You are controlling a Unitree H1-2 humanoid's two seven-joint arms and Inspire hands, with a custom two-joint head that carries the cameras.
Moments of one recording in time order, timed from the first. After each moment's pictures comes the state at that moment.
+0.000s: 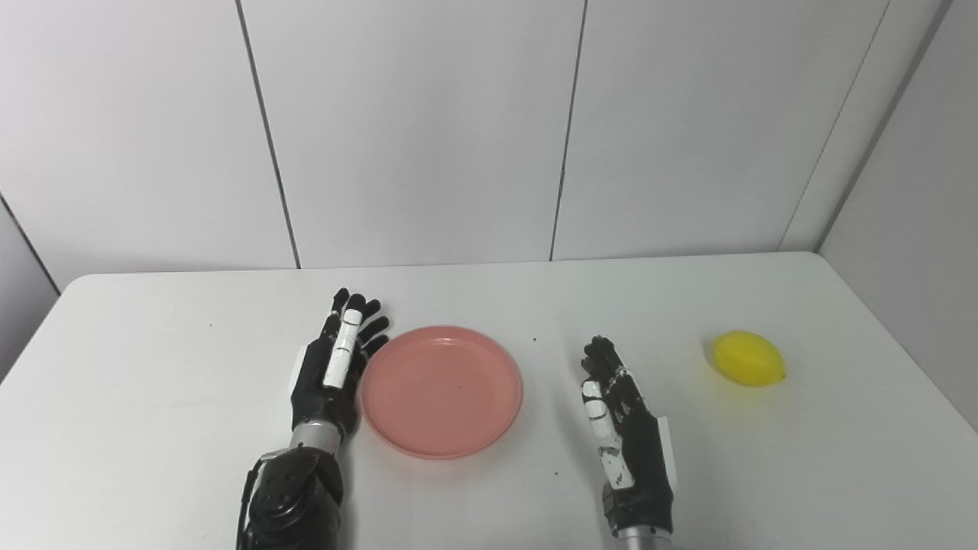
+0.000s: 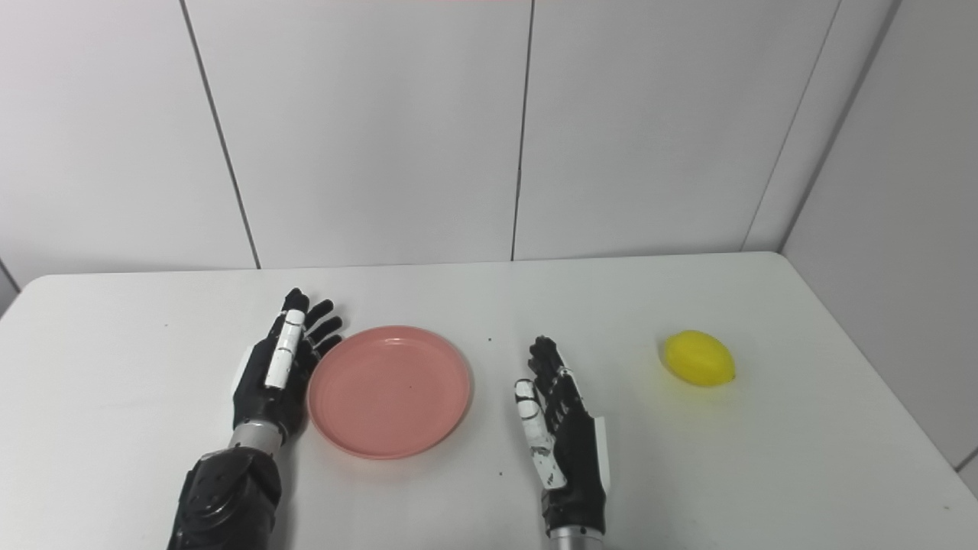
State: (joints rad) left arm -0.42 -0.11 0.08 0.32 -0.15 0.15 0.00; right arm 0.04 0.17 0.04 -0.07 -0.11 -0.21 -0.18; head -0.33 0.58
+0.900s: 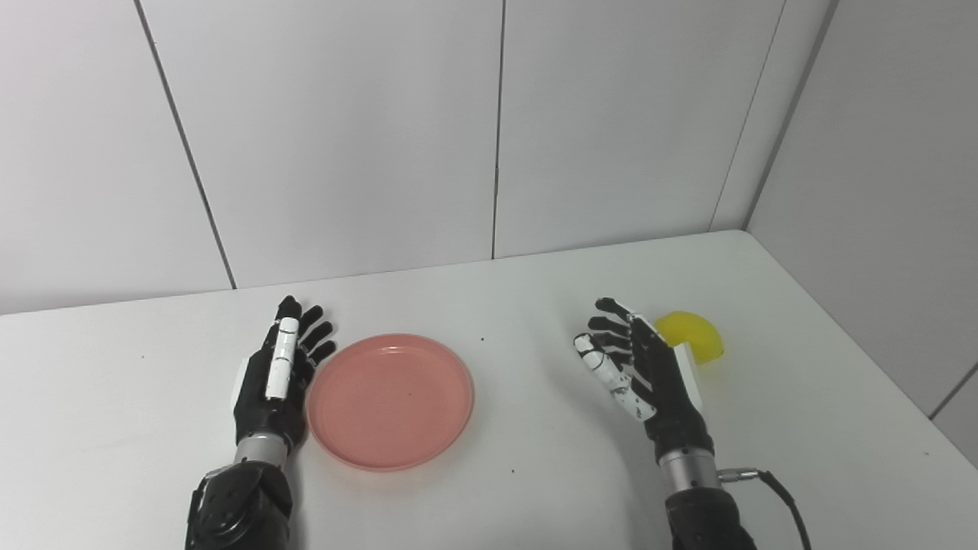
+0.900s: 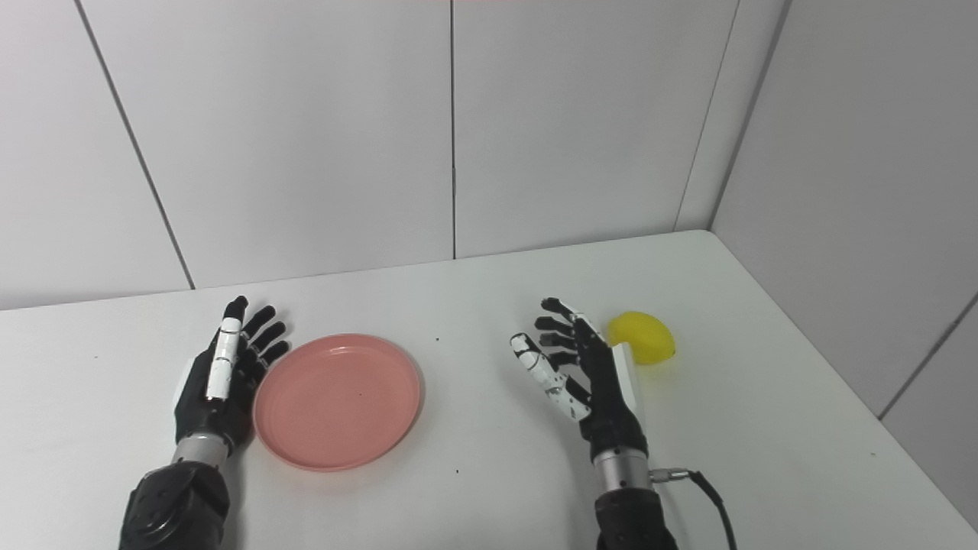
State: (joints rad) left arm -0.46 -0.08 0.10 0.39 -0.17 0.13 -0.04; right arm -0.08 -0.05 -0.07 -0.26 -0.31 0.18 -0.13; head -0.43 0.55
